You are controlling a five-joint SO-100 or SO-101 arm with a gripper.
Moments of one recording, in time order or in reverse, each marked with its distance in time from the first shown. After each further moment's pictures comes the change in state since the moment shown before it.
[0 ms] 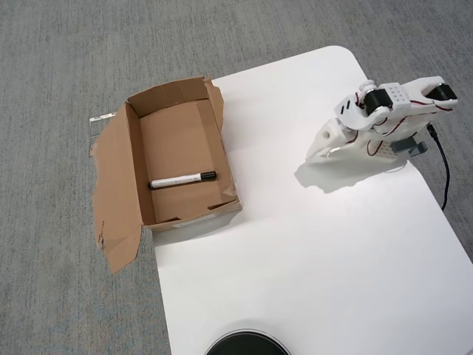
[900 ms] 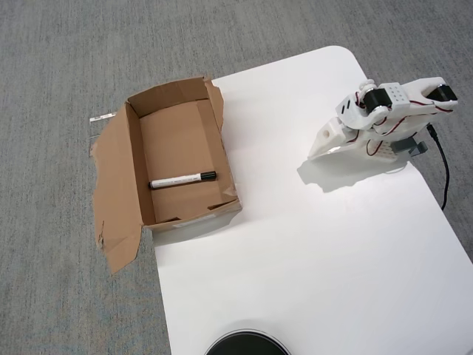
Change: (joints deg) arm 1.4 0.0 0.4 4.0 2.4
